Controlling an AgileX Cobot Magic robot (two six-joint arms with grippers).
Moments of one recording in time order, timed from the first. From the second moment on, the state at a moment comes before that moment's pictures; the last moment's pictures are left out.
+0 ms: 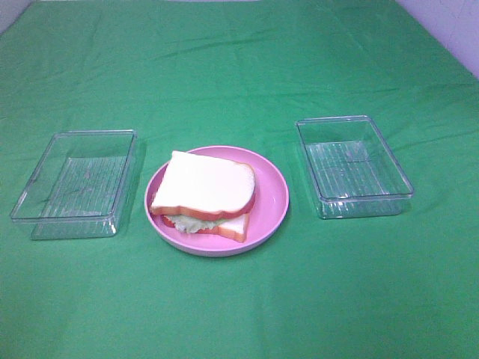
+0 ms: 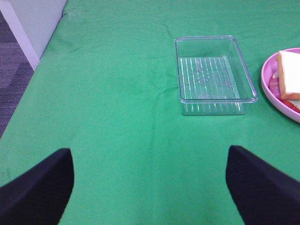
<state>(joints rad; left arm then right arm) 0.08 0.00 -0.50 -0.04 1.05 0.03 -0.05 0.00 -0.50 0.09 1.08 -0.11</state>
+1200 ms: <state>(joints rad) 0.03 0.00 -0.50 -0.04 1.05 0.03 -0.05 0.00 -0.50 0.09 1.08 -0.11</state>
